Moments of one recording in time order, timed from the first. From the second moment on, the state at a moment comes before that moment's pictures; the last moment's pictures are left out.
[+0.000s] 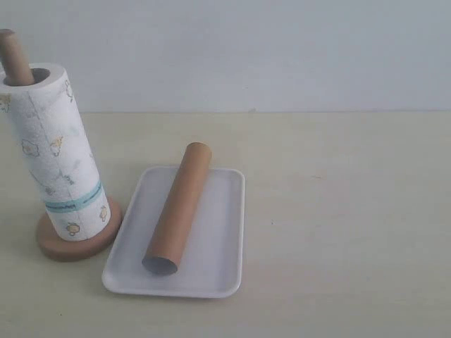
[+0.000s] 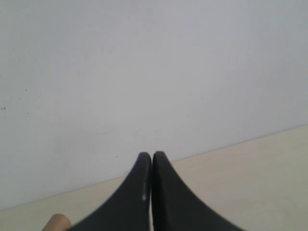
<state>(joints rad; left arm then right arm) -0.01 0.00 0.00 -0.09 0.34 0.10 0.04 0.00 -0.07 -1.65 -0.04 2.02</state>
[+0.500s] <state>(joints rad) -0.01 0.00 0.00 -0.09 0.34 0.10 0.04 0.00 -0.07 -0.44 0.21 0.71</state>
